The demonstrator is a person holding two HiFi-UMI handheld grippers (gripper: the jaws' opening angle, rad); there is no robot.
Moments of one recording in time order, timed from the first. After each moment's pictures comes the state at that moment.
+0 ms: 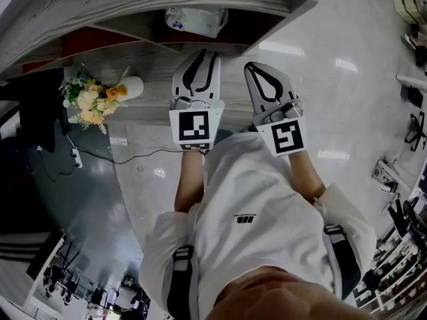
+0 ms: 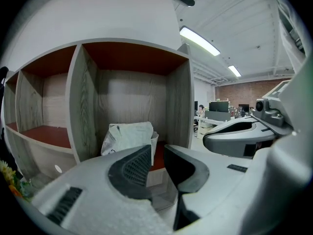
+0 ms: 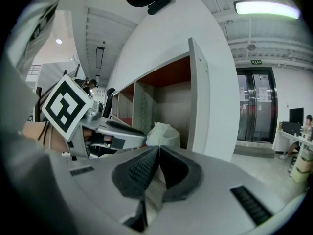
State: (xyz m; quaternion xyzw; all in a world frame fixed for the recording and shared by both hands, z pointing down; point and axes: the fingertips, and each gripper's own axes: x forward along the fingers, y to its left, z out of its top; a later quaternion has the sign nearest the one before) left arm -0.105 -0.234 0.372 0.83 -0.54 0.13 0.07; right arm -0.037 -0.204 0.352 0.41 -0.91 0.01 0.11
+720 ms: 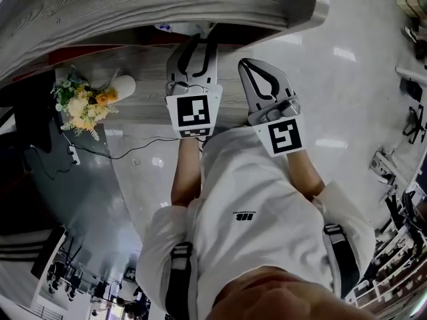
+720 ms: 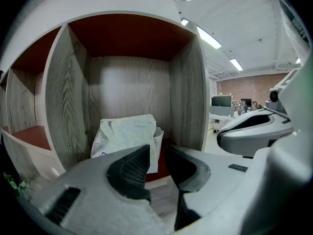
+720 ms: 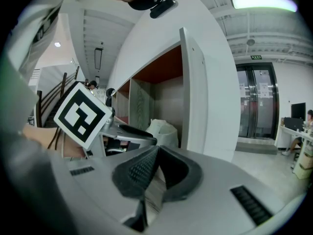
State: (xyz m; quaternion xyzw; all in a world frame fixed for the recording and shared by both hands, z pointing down) left arm -0.097 -0.272 0.395 0.82 -0.55 0.15 0.07; right arm -0.034 -0.217 0.363 0.40 -0.91 0.03 0.11
